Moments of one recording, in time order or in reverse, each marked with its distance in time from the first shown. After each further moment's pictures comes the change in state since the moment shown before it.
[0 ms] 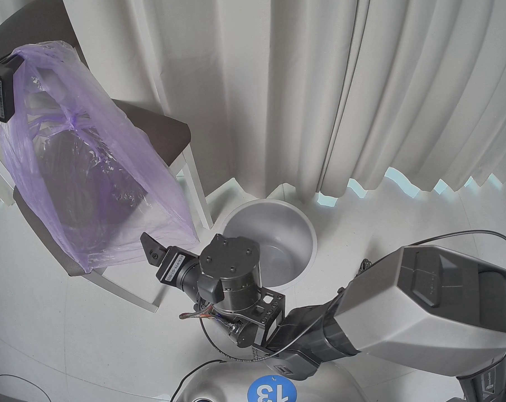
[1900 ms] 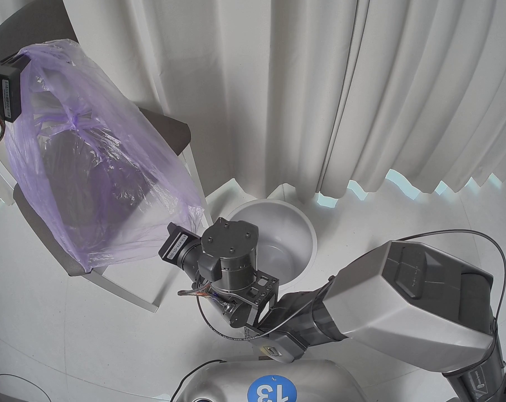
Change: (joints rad) left arm -0.014 0.019 -0.002 -0.007 -0.001 0.006; right arm -0.047 0.062 -0.130 0.001 -0.015 0.001
